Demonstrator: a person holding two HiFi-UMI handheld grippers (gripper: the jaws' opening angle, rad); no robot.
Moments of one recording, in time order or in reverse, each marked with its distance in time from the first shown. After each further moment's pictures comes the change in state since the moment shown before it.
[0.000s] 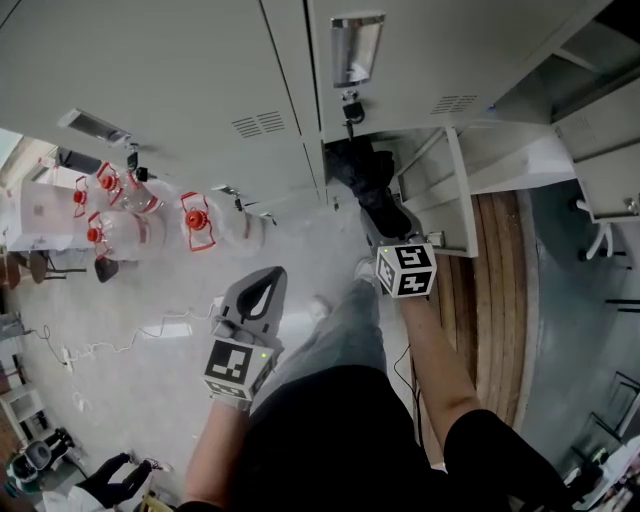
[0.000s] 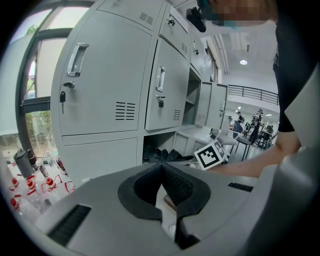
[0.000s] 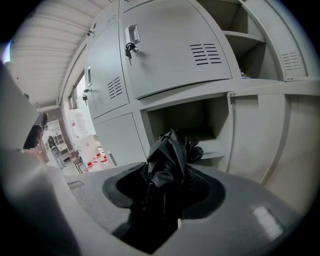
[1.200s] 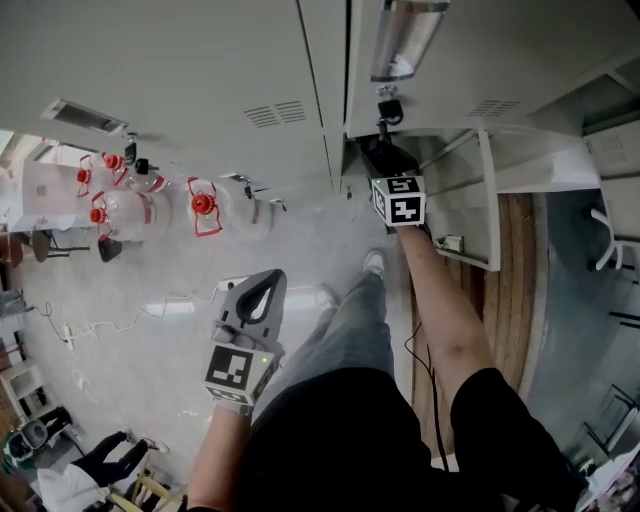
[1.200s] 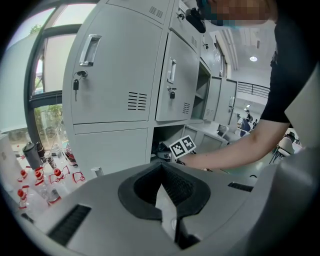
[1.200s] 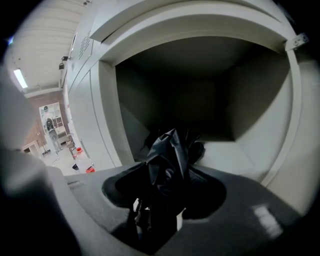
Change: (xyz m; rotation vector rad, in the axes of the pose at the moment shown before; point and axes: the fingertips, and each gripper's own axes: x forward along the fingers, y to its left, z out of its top) left arm -0.003 0.022 -0.029 -0.049 0.064 0.067; right arm 0.148 -0.036 -0.004 -0.139 0.087 0.000
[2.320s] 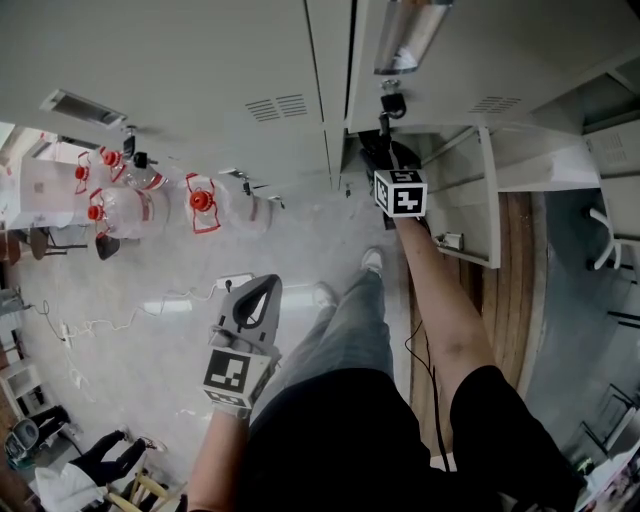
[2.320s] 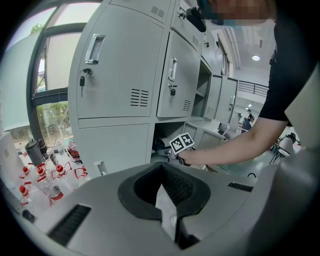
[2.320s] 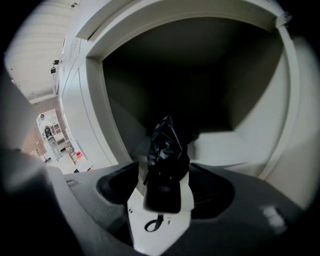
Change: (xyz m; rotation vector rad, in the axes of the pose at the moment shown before) left arm -0.011 0.000 -0.016 -0.018 0.023 0.013; right arm 0.008 -0.007 -0.010 0.073 0.029 -0.002
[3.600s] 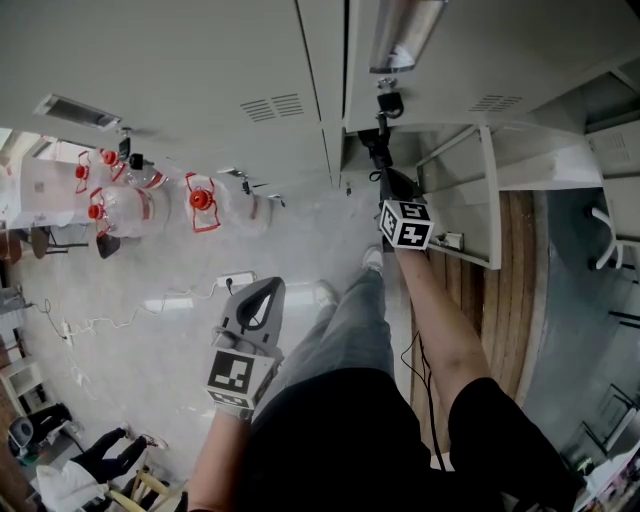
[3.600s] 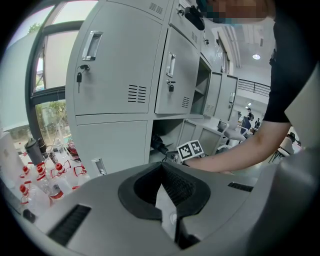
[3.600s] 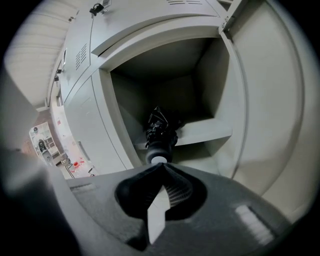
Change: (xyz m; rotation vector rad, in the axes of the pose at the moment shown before) left arm 0.006 -0.008 -0.007 -0.010 0.027 -0.004; right arm -0.038 -0.007 -0.049 0.136 -0.075 -0.054
